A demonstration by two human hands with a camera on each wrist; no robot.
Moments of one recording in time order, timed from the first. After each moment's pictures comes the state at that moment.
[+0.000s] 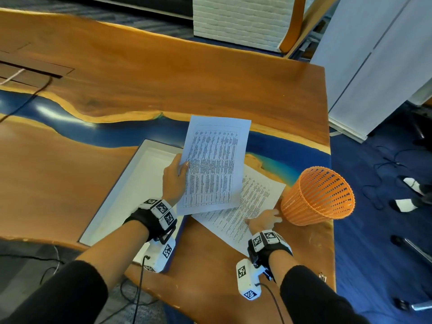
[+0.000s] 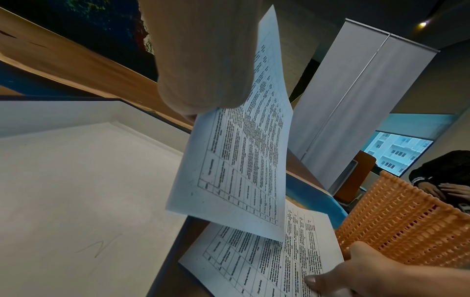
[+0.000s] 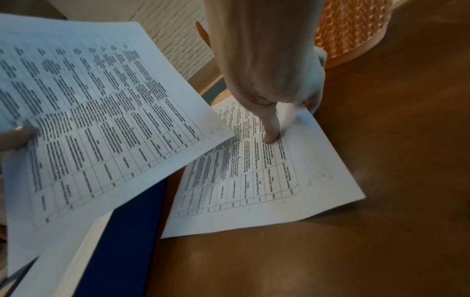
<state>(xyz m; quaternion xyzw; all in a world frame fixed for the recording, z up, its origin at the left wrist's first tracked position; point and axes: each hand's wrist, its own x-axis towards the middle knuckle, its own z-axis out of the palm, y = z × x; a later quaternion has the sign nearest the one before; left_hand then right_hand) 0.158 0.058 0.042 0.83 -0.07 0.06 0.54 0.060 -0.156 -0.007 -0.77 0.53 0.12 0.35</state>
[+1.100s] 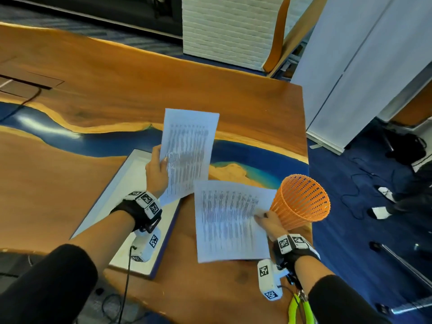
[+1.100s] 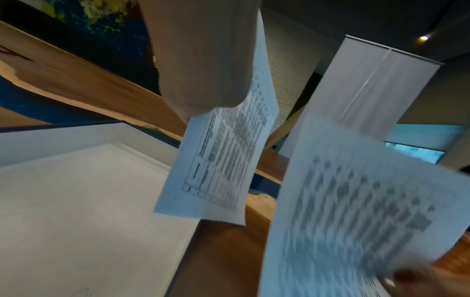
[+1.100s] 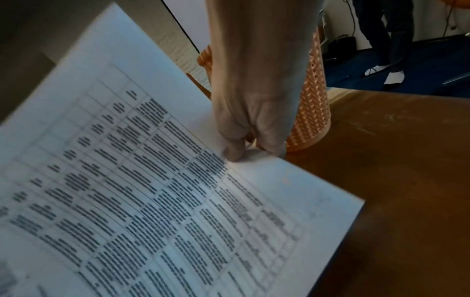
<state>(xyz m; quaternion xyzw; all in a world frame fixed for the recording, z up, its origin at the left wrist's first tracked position) 0.175 0.064 0.072 0.83 -0.07 0.13 0.54 0.043 -0.254 -0.023 -0.79 0.34 0.12 0.50</state>
